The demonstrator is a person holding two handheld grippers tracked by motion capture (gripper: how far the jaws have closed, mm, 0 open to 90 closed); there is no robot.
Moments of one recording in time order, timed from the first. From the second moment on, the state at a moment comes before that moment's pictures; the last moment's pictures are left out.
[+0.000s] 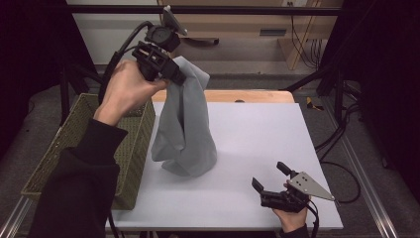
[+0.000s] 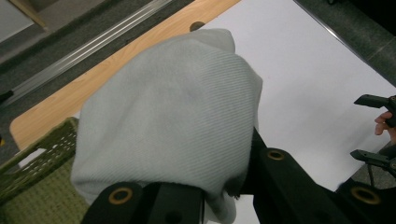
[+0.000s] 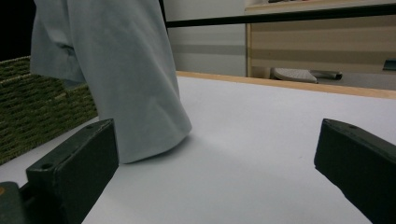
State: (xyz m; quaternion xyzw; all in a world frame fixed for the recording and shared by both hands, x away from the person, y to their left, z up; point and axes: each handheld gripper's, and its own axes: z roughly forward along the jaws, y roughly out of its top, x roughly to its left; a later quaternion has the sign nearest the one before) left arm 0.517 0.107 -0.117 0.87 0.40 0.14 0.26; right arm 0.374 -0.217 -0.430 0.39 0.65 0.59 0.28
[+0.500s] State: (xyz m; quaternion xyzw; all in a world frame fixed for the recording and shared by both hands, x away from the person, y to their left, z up) left arm 0.521 0.092 -0.182 0.88 0.37 0.11 0.28; right arm 0.374 -0.216 -0.431 0.40 0.65 0.59 0.27
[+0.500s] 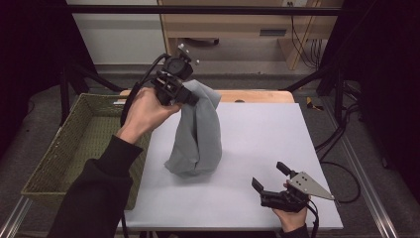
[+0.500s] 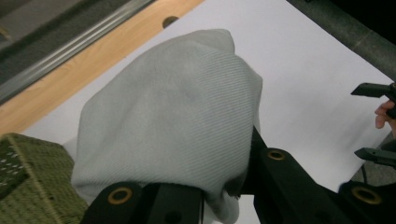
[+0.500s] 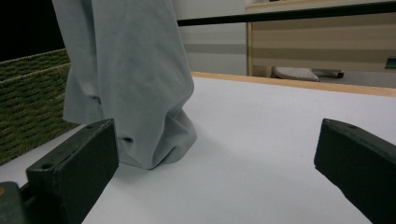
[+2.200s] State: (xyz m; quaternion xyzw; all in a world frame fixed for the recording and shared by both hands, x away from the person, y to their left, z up) left arm 0.531 0.084 -0.329 0.90 0.36 0.05 0.26; right arm 0.373 -0.216 -0.430 0.41 0.65 0.59 0.26
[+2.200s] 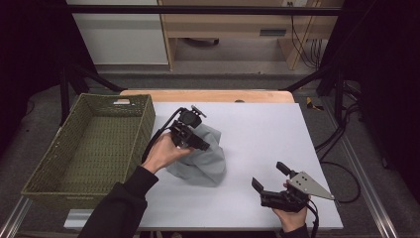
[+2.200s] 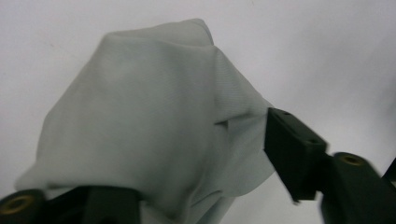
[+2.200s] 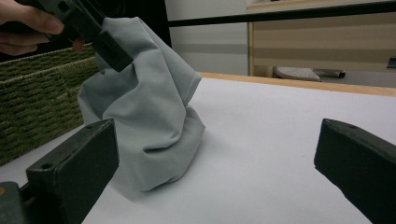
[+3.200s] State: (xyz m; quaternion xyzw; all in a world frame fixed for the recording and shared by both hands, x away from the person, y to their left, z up) left arm 0.502 0.103 -0.311 0.86 0.36 0.12 0.33; right arm 0.374 -0.217 -0.429 0.40 0.64 0.59 0.27
